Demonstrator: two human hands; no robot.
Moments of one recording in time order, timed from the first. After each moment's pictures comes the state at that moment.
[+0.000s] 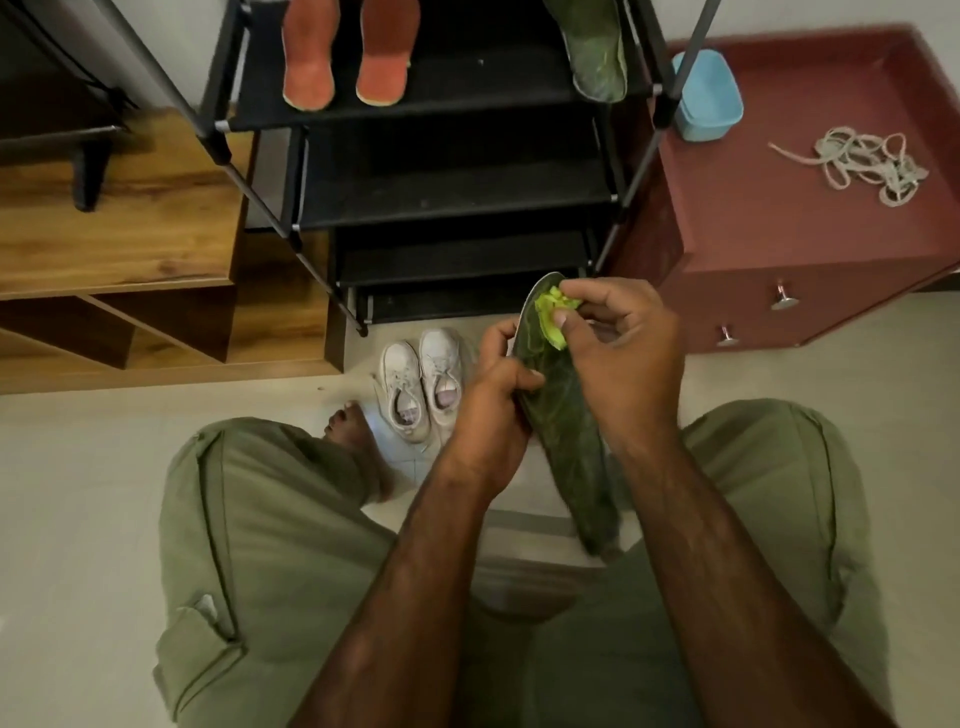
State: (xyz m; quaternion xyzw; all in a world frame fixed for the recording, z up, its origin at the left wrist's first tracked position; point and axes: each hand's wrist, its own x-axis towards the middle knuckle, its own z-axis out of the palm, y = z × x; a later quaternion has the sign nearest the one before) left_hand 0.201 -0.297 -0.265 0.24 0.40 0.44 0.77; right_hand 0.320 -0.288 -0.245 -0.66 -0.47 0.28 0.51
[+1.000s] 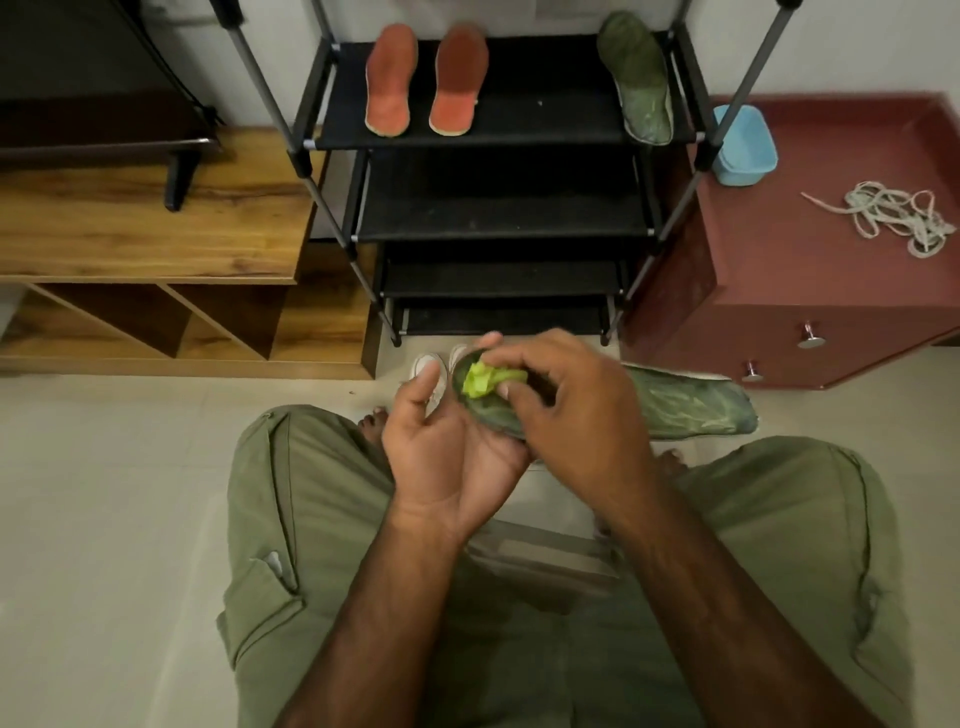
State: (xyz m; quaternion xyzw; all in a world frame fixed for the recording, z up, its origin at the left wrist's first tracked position) left_hand 0.127 -0.342 -0.239 0.05 0.21 0.51 0.83; right_hand 0.261 -0.329 -0.204 -0.58 -0.68 0.29 0.34
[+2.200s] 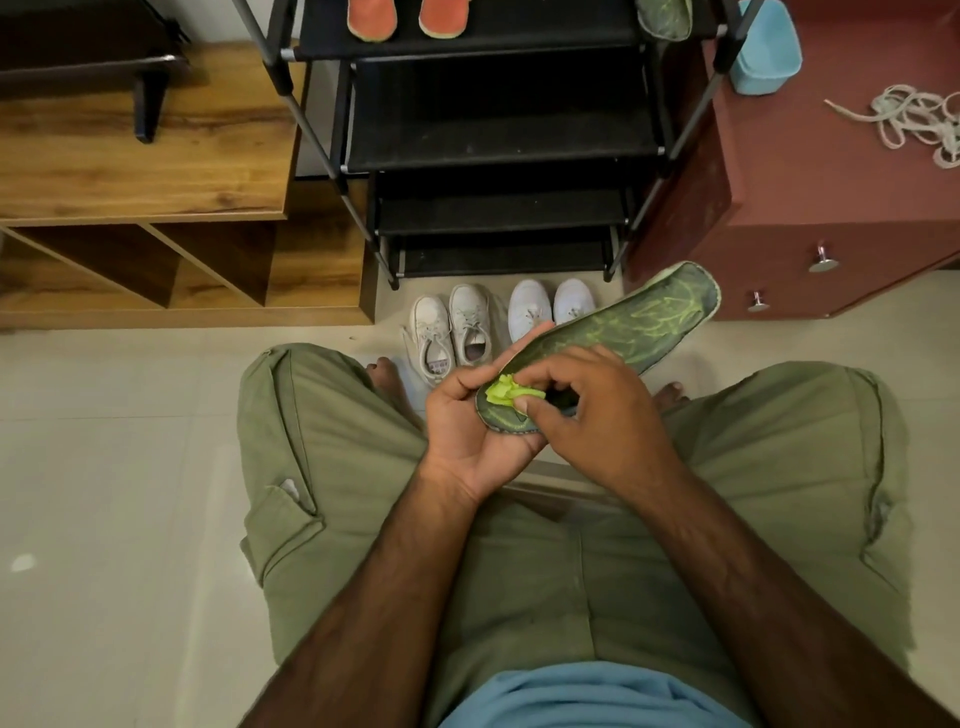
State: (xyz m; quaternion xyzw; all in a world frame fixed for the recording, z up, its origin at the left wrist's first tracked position) left_hand 0.129 -0.372 -0.287 -0.03 0.24 0.42 0.88; right_hand 0.275 -0.381 -0.253 -0.60 -0.71 0.28 0.25
